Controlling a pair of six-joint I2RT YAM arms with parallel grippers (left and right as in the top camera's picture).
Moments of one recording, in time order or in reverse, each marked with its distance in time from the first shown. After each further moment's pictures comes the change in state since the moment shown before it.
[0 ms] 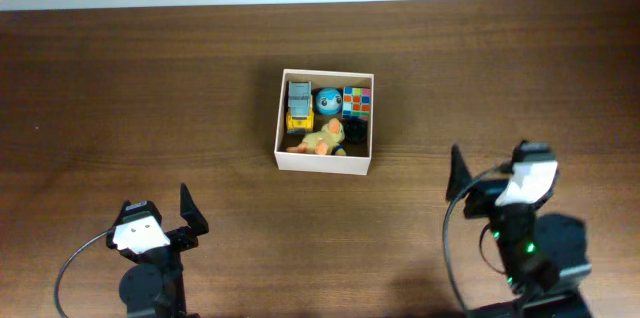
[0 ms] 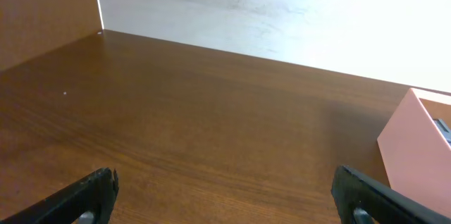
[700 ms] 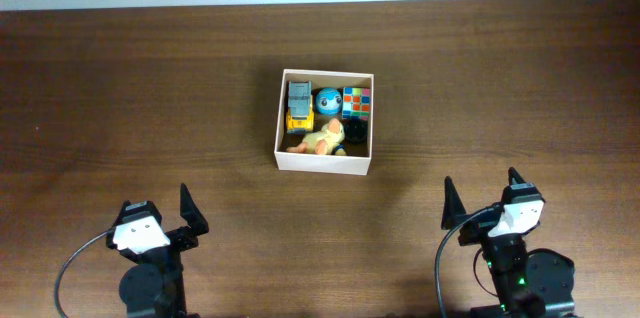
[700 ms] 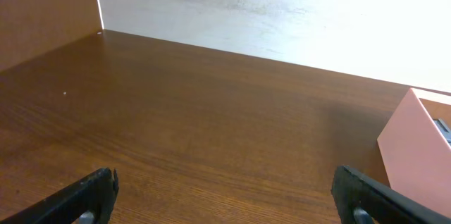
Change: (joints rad) left arm 0.000 0.000 0.000 0.000 0.000 0.000; right arm -0.088 -0.311 -0.233 -0.024 -0.126 -0.017
